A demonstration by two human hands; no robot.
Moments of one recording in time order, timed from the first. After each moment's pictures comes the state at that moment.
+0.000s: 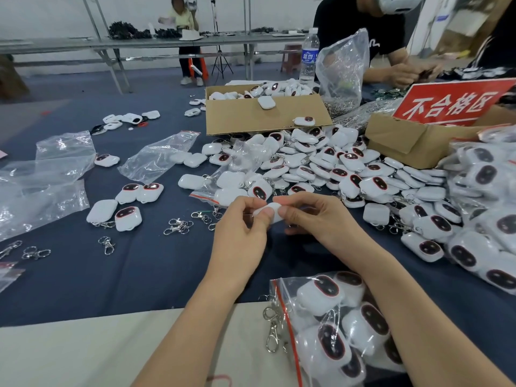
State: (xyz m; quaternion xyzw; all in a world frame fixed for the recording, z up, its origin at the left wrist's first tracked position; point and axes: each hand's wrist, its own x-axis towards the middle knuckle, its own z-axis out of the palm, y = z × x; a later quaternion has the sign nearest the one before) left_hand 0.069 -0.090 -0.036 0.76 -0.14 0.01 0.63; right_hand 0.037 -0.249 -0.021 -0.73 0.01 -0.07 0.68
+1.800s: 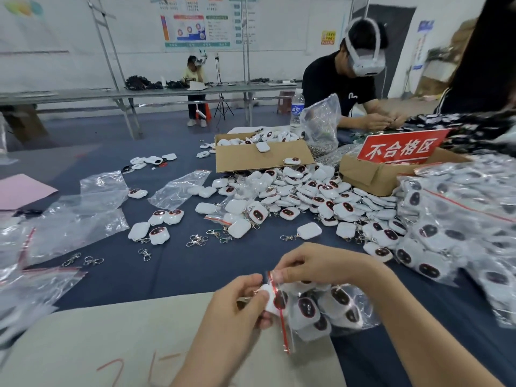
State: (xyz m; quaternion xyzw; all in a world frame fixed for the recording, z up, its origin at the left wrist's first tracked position) left_hand -0.054 -0.028 -0.023 0.71 -0.06 -0.15 0.69; right_hand -0.034 -0.239 0.026 -0.91 -0.06 0.20 0.36
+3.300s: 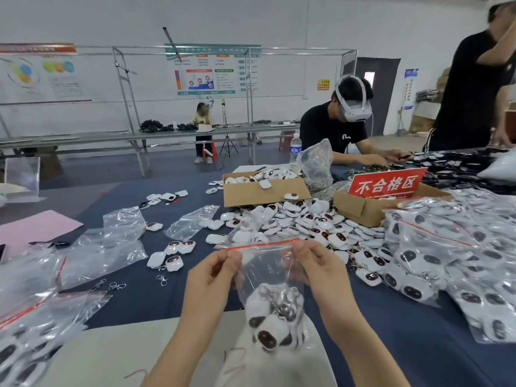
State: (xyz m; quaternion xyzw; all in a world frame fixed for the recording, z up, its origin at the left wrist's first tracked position) left_hand -0.039 -0.002 0.049 0.67 -0.17 0.04 0.72; right_hand -0.092 -0.184 0.045 -0.62 0.04 -0.25 0.74
